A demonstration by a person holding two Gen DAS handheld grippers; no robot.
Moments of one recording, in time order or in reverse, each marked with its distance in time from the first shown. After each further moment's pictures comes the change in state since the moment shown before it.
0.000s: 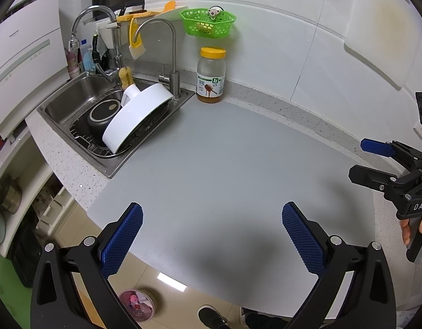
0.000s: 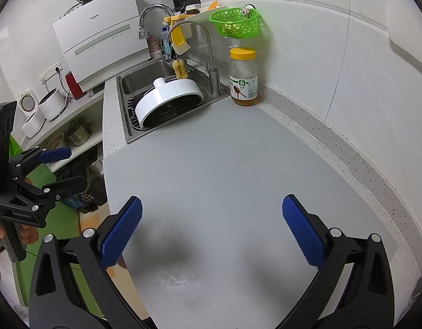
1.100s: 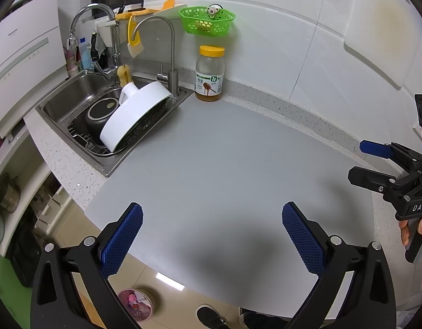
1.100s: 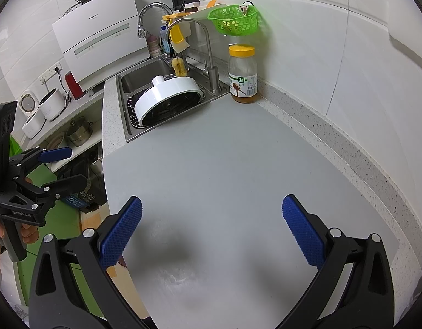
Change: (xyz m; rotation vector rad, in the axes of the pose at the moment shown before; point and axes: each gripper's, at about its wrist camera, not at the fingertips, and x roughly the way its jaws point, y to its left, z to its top) left arm 0.002 -0.001 -0.002 0.000 0.006 -0.011; right arm 0.003 -0.002 -0.002 0.006 0.007 0.005
